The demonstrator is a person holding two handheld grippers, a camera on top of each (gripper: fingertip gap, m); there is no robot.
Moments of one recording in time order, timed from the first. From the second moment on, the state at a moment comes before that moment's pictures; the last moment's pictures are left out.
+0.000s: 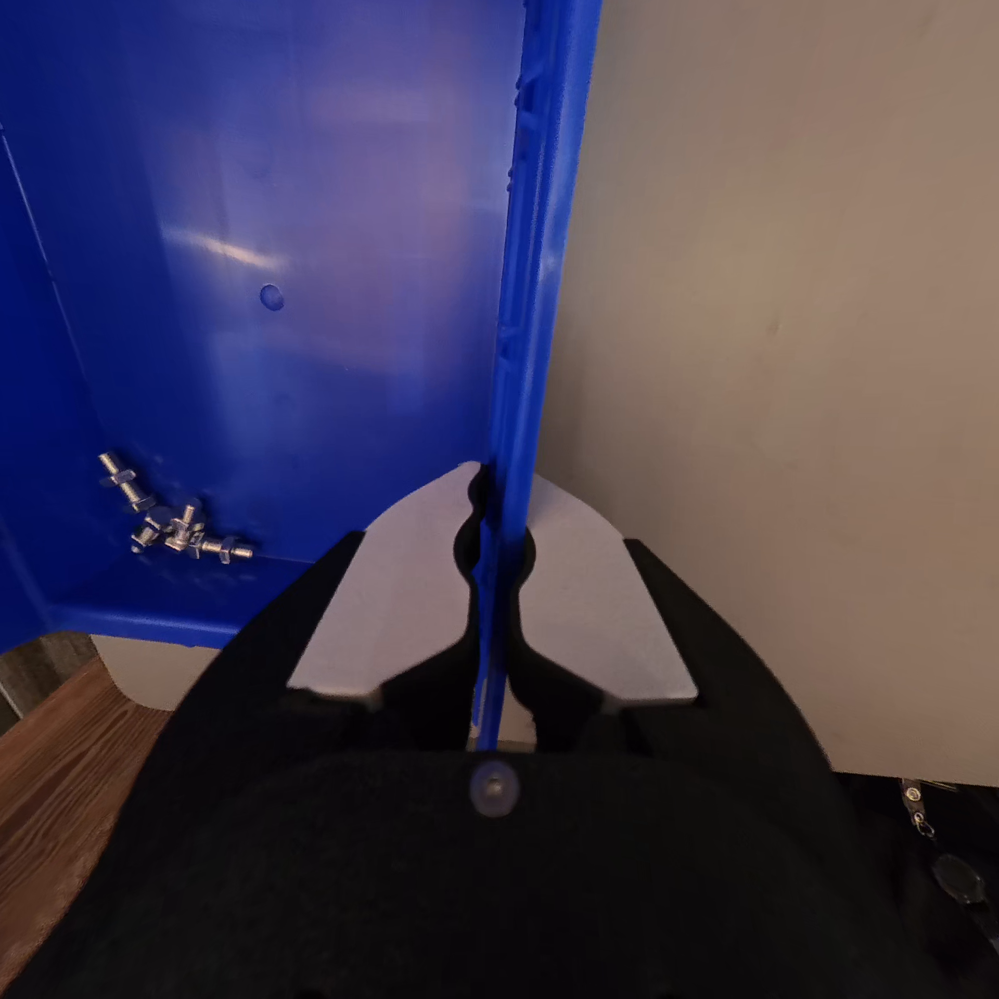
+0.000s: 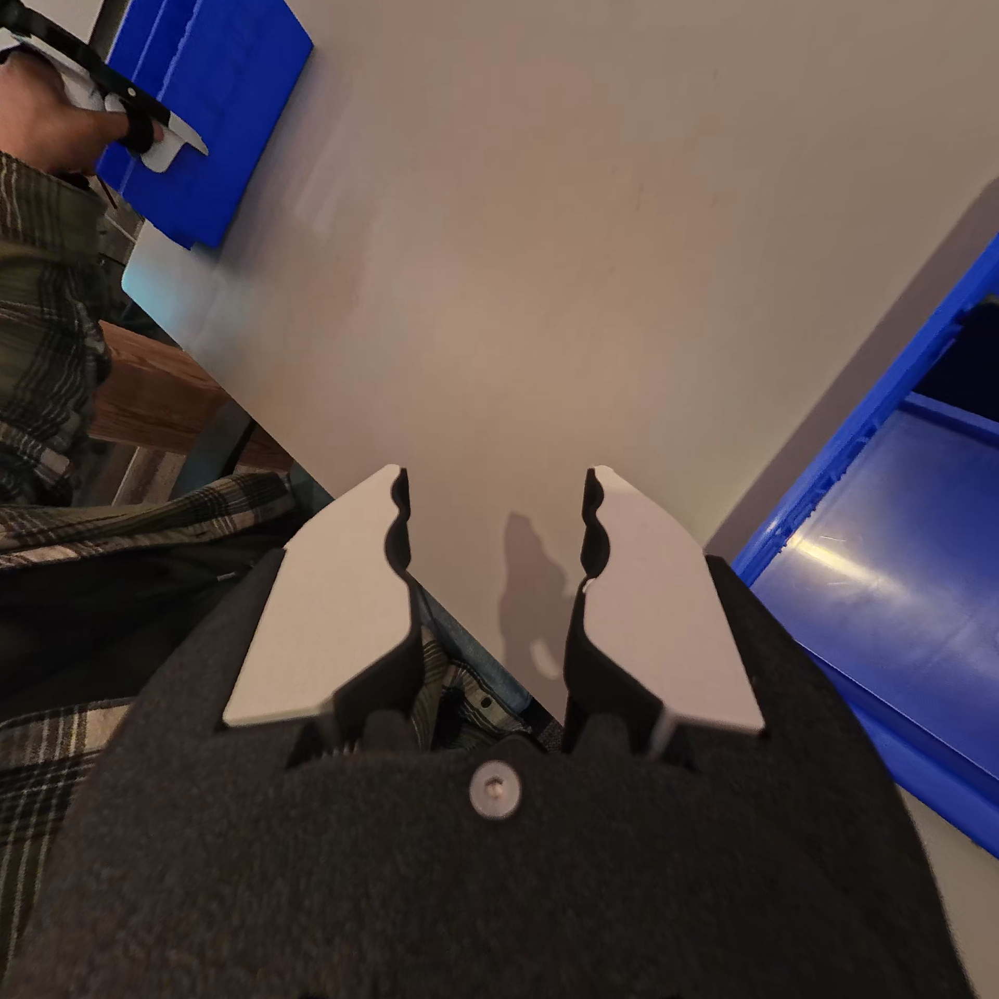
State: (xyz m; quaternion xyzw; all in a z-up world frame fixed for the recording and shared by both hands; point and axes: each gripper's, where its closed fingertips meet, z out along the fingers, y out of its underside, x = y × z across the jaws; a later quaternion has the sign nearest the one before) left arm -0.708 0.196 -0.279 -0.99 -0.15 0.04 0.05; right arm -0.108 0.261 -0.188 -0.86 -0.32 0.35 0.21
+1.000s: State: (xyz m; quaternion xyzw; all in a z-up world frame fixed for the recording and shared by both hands) left arm -0.615 0.202 -0.146 -0.90 0.03 -0.11 0.43; right arm -0.153 0.263 -0.187 -0.82 -0.30 0.32 0.35
